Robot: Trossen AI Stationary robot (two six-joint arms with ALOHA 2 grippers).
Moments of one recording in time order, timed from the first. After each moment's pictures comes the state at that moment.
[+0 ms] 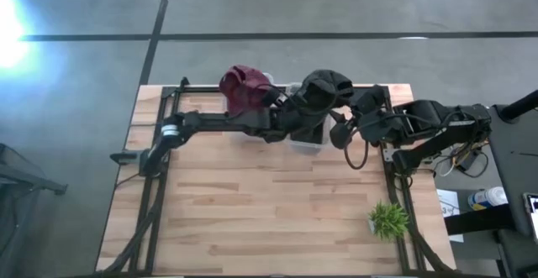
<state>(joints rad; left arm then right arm) 0.08 2.10 2.03 -0.68 -0.90 -0.33 0.22 1.25 1.60 -1.13 0.87 0.62</state>
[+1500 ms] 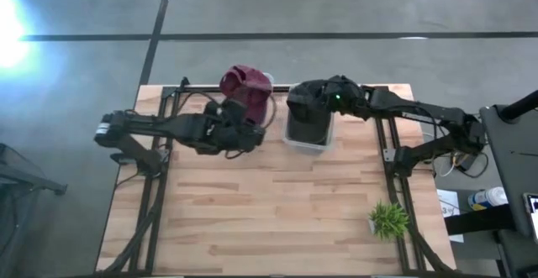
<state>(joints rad) -0.10 1.52 1.60 -1.02 -0.93 -0.89 -0.39 1.30 1.10 -0.57 0.39 0.51</state>
